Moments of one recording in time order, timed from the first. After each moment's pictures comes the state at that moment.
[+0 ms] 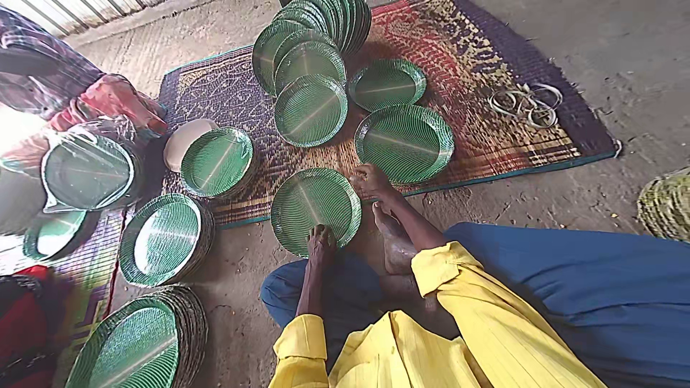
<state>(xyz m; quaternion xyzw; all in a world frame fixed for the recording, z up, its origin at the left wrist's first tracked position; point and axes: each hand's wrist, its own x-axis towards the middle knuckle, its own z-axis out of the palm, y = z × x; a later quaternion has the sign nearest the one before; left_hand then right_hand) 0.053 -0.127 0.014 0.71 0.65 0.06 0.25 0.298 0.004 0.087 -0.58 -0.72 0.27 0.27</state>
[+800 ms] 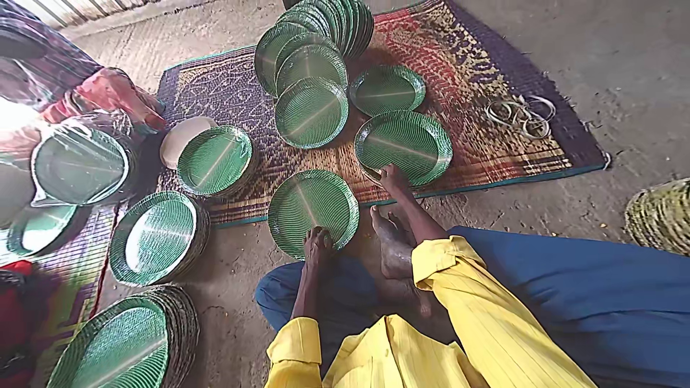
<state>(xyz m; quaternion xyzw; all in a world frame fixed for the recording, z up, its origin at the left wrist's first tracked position) 0.053 -0.127 0.011 0.70 0.65 0.10 0.26 0.347 0.023 0.066 -0.74 -0.62 0.19 0.19</state>
